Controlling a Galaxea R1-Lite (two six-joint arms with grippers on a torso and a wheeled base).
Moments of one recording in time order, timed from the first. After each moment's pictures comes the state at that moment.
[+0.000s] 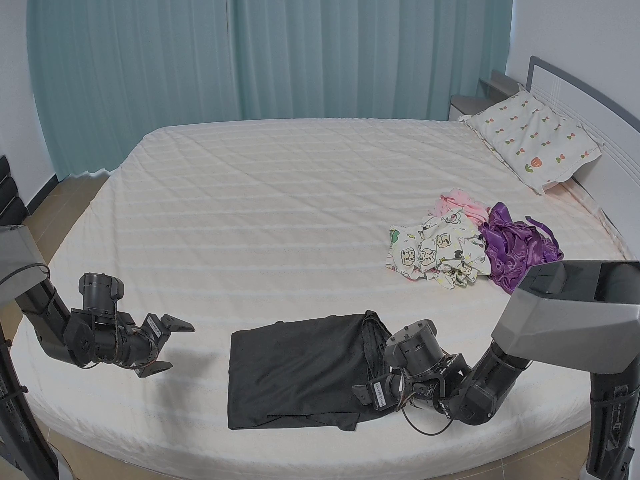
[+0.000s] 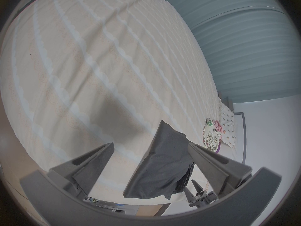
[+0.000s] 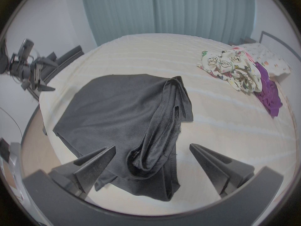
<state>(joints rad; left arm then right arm) 0.06 2.05 -0.58 -0.61 -0.42 -0.86 0.70 2.30 -0.76 -0.73 -0.23 0.23</state>
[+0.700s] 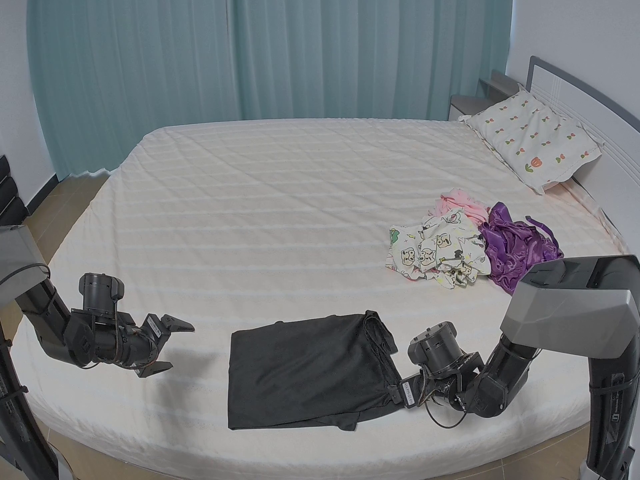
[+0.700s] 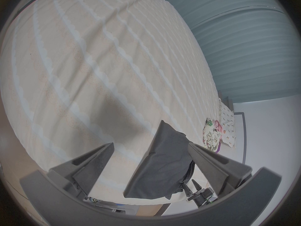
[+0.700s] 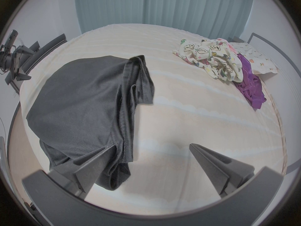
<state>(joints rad) 0.06 2.05 -0.58 -0.61 -0.42 -0.86 0.61 2.33 -0.71 -0.72 -0.32 0.16</state>
